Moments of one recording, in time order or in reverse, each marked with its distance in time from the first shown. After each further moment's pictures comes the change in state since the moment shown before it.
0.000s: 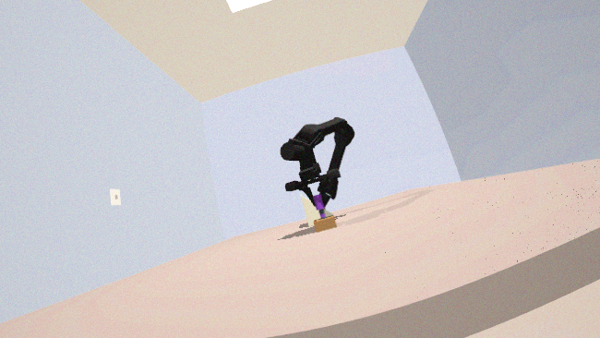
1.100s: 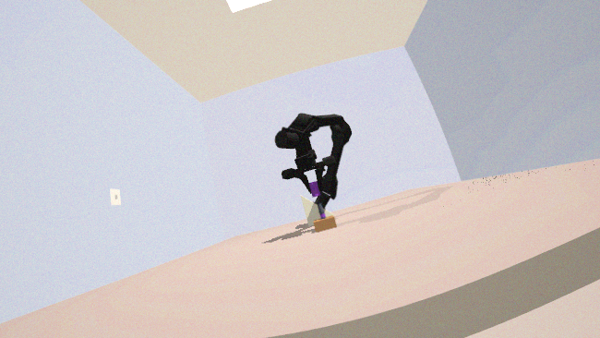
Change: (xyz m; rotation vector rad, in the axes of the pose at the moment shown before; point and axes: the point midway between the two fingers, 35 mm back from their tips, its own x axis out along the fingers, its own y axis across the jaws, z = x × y) arm -0.045 -0.002 0.000 0.003 0.003 -0.001
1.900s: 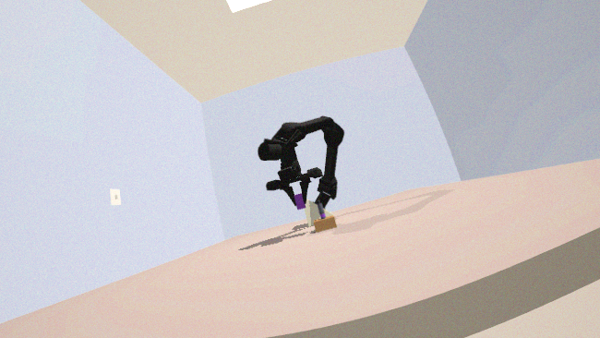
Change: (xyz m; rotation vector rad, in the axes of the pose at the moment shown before) arm 0.027 -0.053 0.028 -0.003 -0.003 -0.003
